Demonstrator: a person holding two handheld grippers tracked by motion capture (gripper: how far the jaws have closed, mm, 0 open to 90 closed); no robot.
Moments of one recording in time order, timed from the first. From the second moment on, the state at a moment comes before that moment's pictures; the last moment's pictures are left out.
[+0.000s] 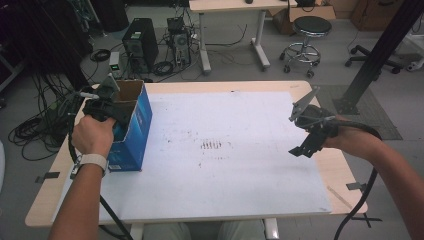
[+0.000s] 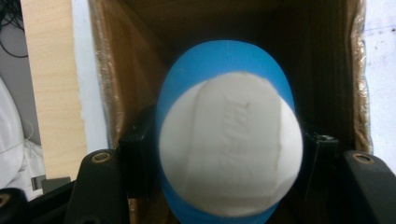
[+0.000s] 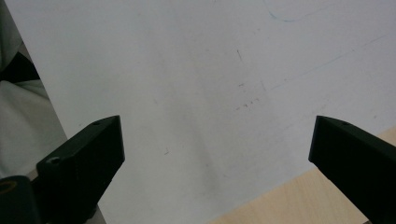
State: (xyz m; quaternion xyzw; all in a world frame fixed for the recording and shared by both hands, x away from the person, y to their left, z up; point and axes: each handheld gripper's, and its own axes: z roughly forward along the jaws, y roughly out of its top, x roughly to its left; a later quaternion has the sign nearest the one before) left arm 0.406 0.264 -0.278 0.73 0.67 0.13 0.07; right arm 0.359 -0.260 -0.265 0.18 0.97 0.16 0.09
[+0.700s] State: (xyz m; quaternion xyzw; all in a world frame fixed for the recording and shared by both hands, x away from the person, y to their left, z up) left arm 0.407 0.267 -0.269 0.72 0.68 0.11 0.08; right arm 0.358 -0.258 -0.267 0.18 0.97 0.16 0.09
